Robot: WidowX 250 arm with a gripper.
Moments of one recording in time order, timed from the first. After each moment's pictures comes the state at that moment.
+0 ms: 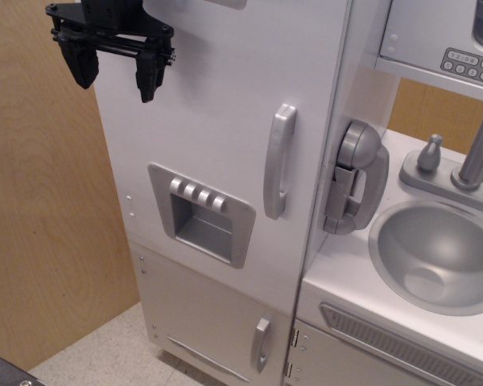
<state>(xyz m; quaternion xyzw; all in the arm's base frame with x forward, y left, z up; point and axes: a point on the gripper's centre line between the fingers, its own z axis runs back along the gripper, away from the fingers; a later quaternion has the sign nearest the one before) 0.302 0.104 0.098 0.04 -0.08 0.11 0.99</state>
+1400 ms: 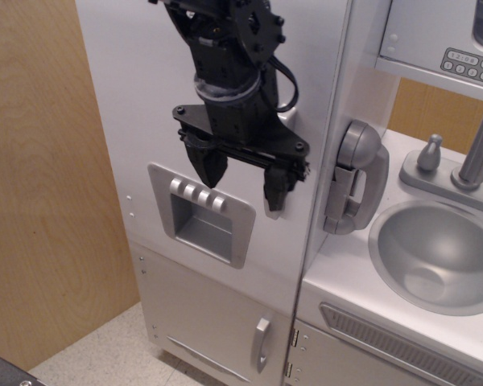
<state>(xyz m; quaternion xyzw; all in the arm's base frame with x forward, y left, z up) 0.271 -0.034 0.070 -0.03 -0.12 0.00 0.99</state>
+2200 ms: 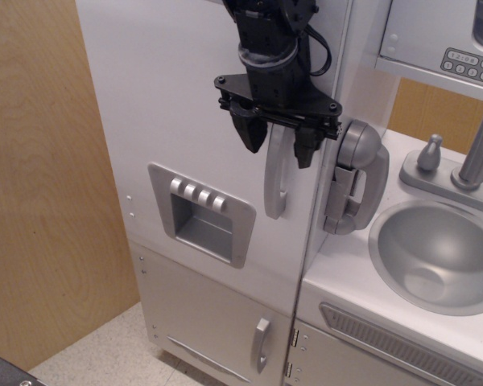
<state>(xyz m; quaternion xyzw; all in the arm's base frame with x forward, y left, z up) 0.326 -0.037 0.069 -0.04 -0.15 0.00 0.99</state>
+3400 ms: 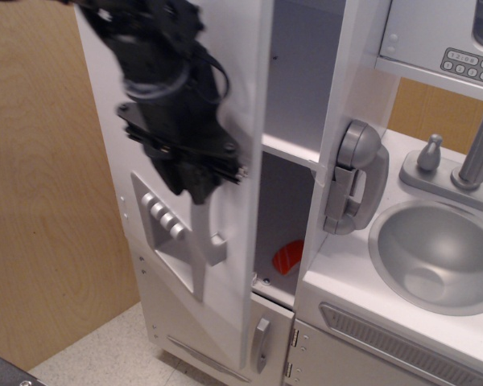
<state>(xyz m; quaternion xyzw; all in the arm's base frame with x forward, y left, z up) 0.239 0.013 0.084 -0.03 -0.13 -0.03 0.99</state>
